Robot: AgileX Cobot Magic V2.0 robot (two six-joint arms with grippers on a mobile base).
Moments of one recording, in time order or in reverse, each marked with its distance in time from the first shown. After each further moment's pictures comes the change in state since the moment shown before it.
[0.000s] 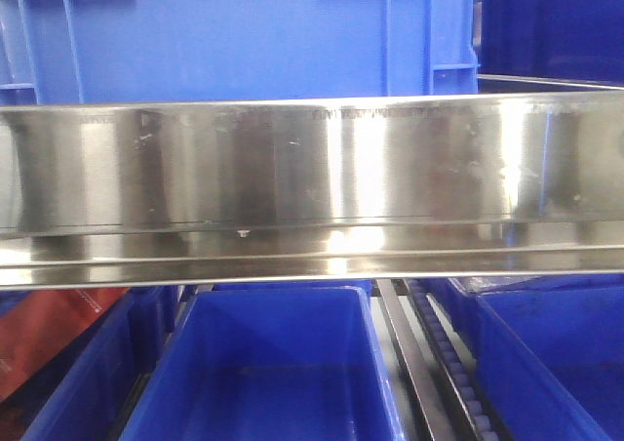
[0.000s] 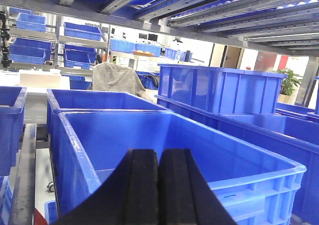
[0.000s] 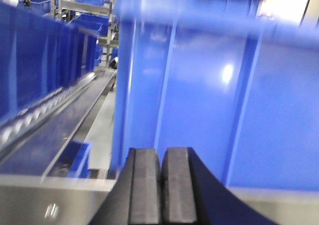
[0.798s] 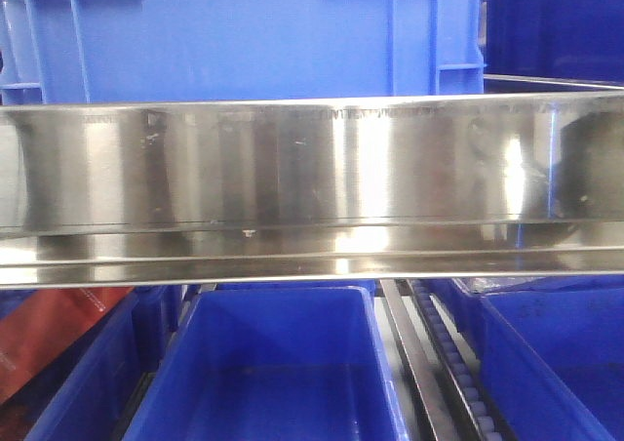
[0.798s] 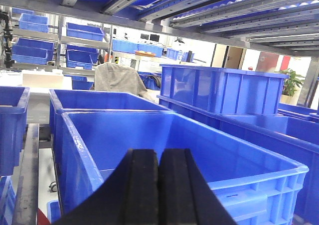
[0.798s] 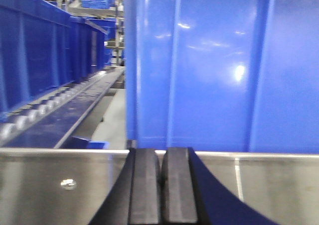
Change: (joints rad) left arm 0.000 0.000 0.000 0.000 0.000 0.000; right arm 0.020 -0.053 0.117 0.111 -0.066 -0.028
